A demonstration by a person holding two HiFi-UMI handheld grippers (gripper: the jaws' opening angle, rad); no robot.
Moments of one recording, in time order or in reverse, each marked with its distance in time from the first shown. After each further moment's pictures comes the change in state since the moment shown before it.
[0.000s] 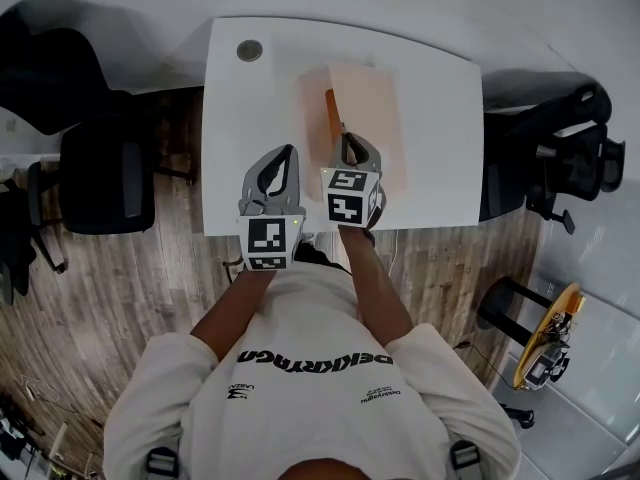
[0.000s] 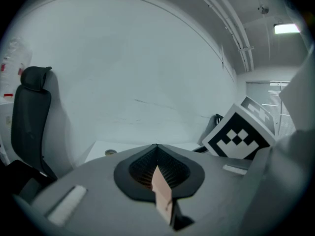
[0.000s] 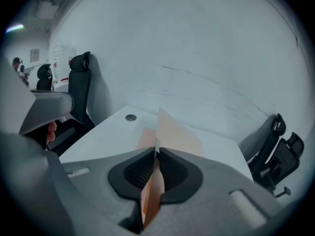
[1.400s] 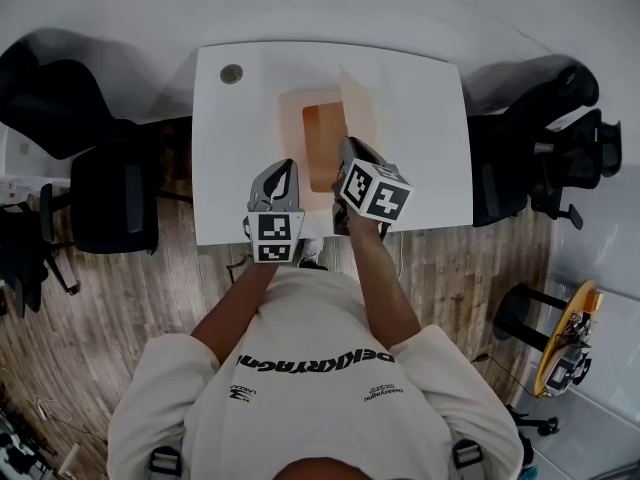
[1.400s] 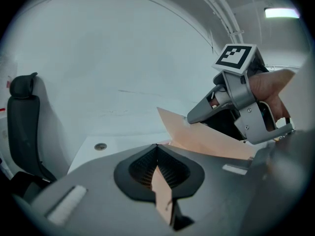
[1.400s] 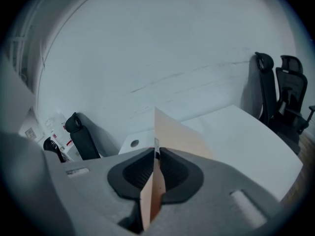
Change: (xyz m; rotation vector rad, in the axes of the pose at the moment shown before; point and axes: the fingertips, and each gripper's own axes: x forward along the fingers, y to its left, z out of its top) left arm 0.014 -0.064 -0.045 0.123 0.105 -0.030; right arm -0.059 -0.075 0.006 0.578 -0.094 0.178
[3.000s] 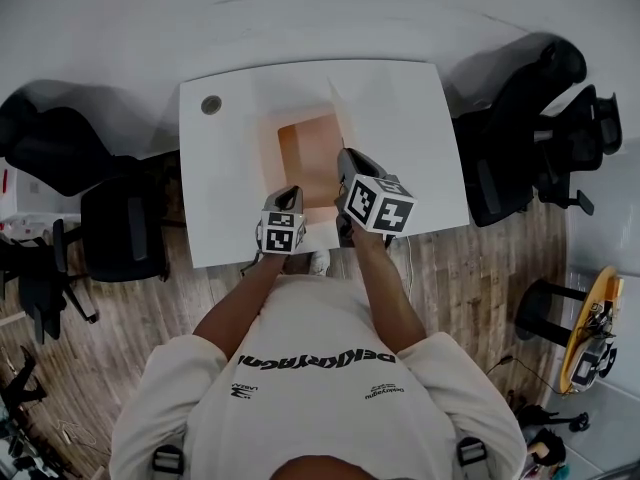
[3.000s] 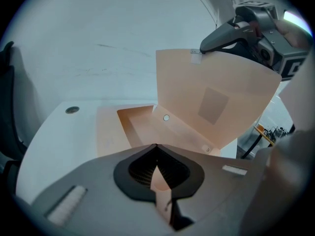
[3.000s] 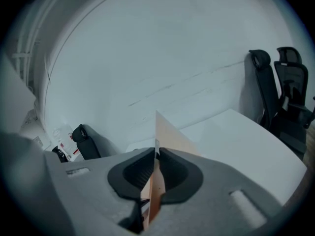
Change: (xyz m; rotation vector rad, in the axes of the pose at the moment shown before) left arm 0.069 -0.072 -0.109 -0.049 0.321 -0.147; right arm -0.039 -0.055 0.031 0.050 -0.081 0.082
